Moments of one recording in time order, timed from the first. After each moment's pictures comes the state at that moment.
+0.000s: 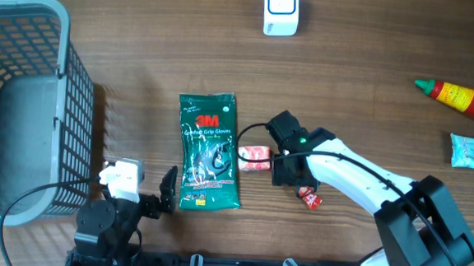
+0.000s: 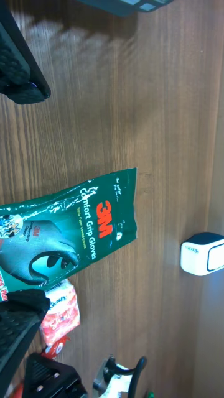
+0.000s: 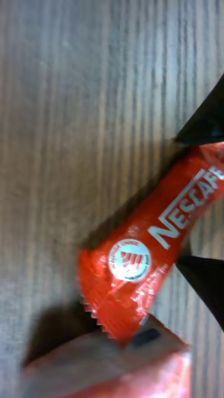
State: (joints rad) left arm -0.14 0.01 0.29 -0.68 0.11 -0.15; right arm 0.62 1.68 0.87 -0.71 0.01 0.58
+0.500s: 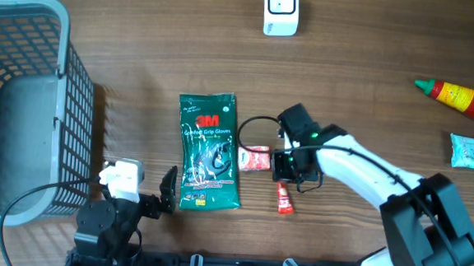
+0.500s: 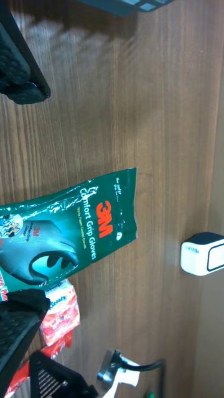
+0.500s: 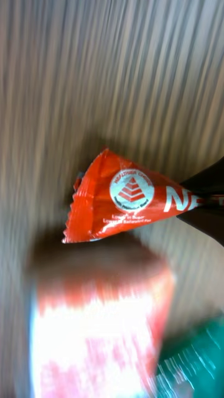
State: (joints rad) left arm -0.14 0.01 0.29 -0.68 0.11 -0.15; right arm 0.51 1.68 0.86 -0.64 -0.35 0.43
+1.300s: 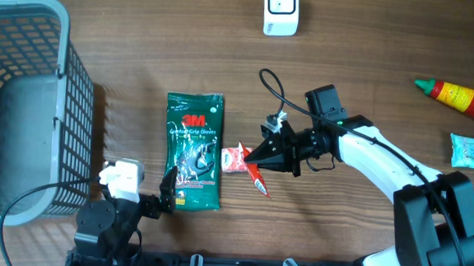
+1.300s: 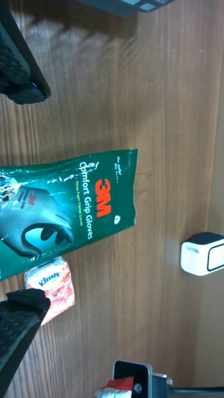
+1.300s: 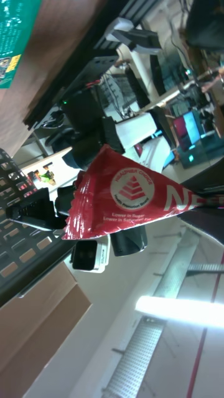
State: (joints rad) left arm -0.14 0.01 0.29 -0.68 0.11 -0.15; right arm 0.35 1.68 0.87 -0.45 -1.56 0.85
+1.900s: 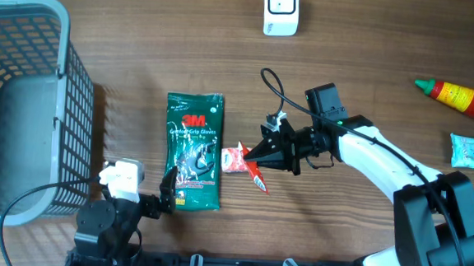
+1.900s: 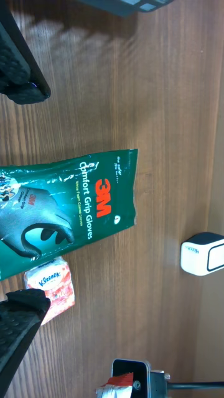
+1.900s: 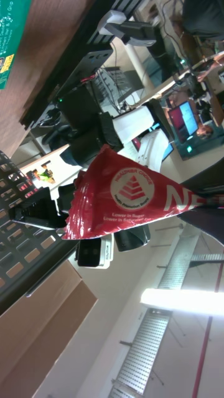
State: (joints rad) left arm -0.14 0.01 0.29 -0.68 0.11 -0.15; right arm 0.35 1.68 0.87 -0.40 -1.56 0.95
